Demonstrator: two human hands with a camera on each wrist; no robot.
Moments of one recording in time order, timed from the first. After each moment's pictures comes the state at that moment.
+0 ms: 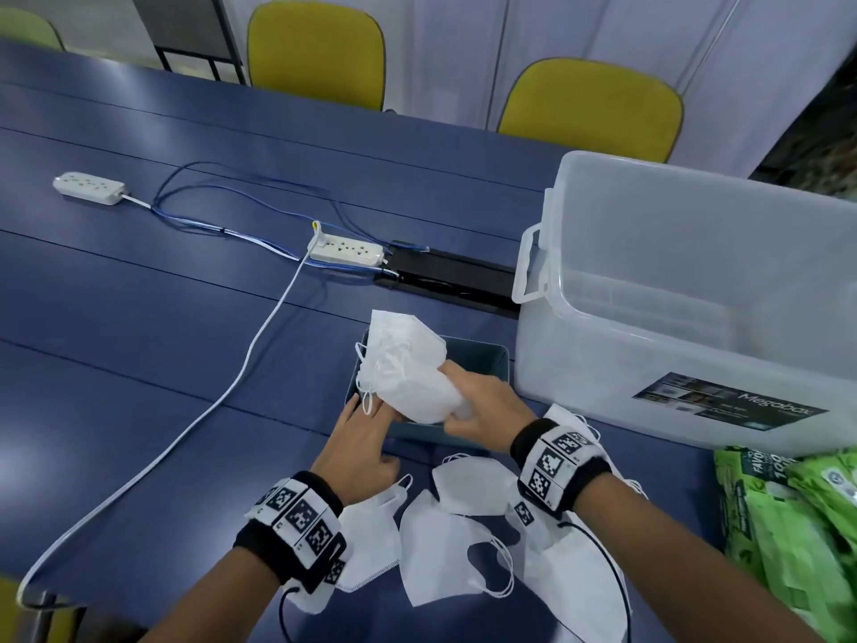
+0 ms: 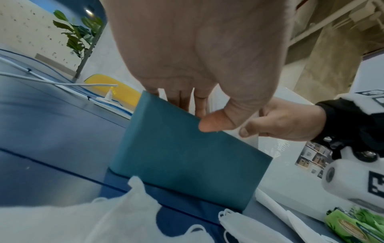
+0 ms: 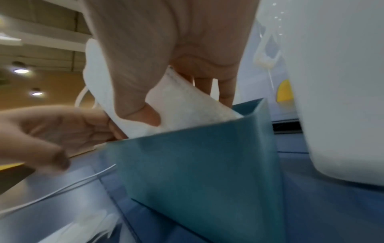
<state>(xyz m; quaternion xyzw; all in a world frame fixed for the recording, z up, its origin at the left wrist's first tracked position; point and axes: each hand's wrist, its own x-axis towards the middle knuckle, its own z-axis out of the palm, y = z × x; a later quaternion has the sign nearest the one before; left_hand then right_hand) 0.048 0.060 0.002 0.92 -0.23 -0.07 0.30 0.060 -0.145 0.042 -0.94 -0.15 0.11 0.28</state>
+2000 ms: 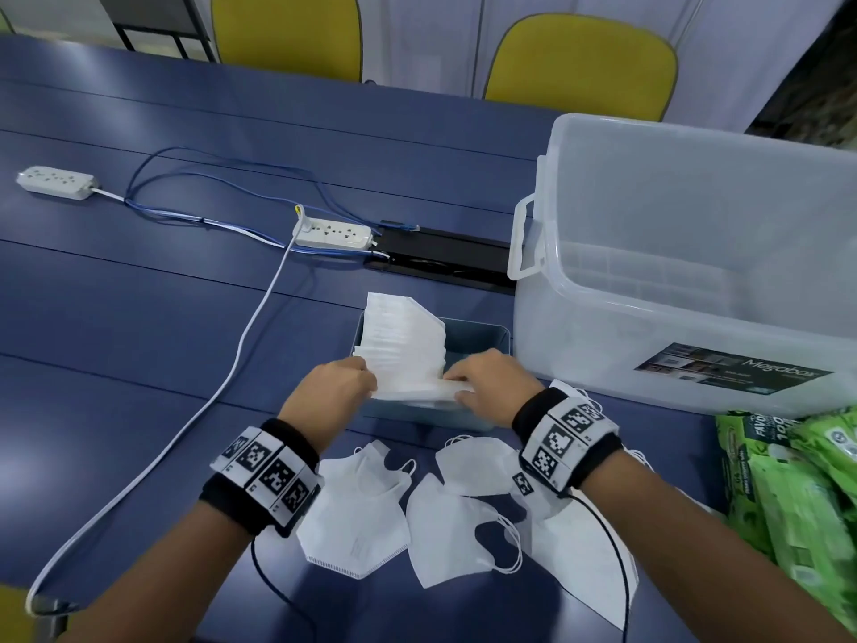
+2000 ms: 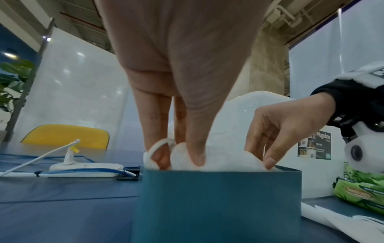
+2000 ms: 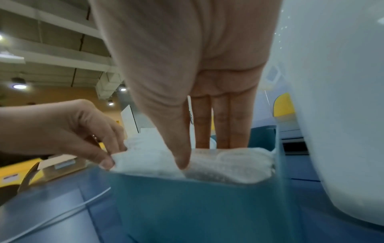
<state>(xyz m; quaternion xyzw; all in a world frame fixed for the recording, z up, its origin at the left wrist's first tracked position) 0.094 0.085 0.035 0.95 -0.27 -0.10 0.11 0.073 -0.146 0.054 -0.96 -0.10 0.22 0.14</state>
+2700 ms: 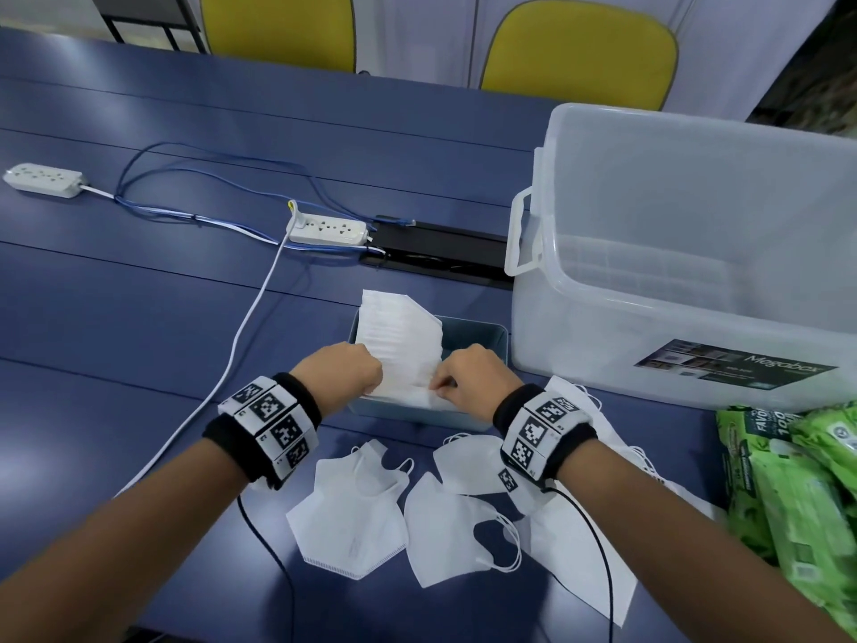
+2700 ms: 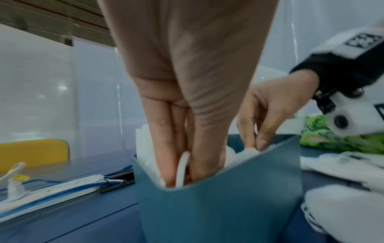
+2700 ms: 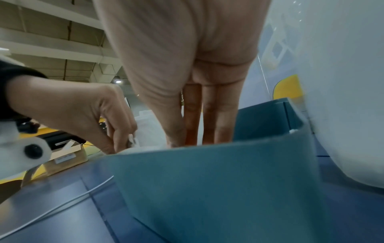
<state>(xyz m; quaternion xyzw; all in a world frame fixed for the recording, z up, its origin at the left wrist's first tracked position) 0.127 0.053 0.063 0.88 -0.36 -0.24 -0.17 0.082 -0.135 0.041 -0.96 -0.09 0.18 0.20</state>
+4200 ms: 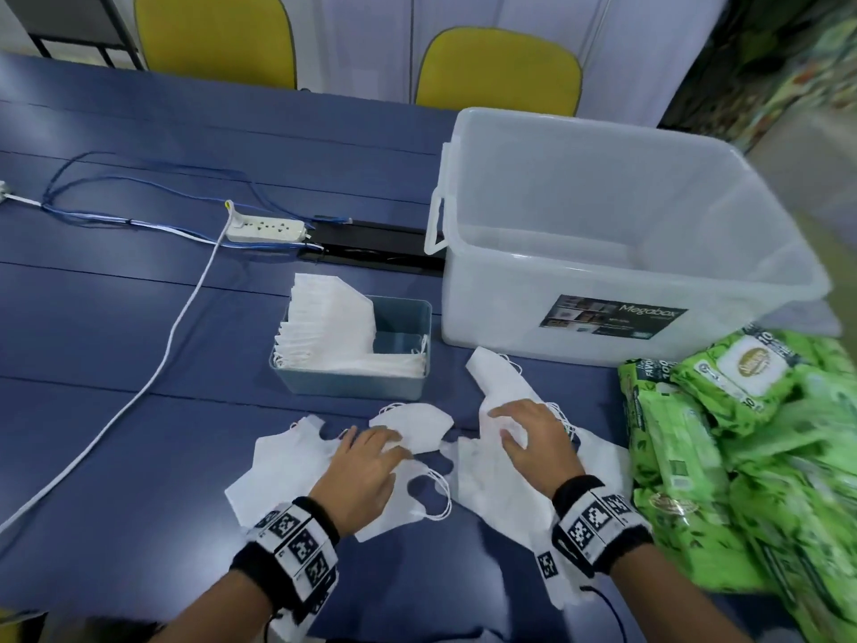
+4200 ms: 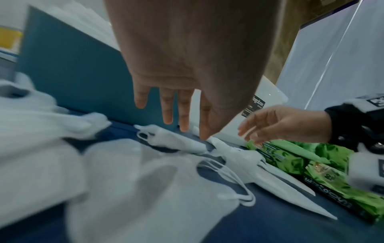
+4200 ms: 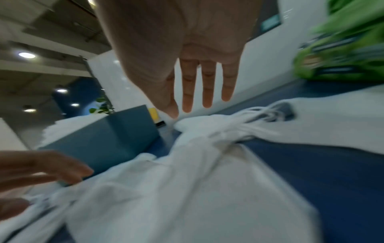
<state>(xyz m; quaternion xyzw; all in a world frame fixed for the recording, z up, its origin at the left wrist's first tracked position) -0.035 0.015 -0.040 0.90 -0.41 -0.05 0.14 -0.089 -0.252 -0.023 -0.94 0.06 -0.05 0.33</state>
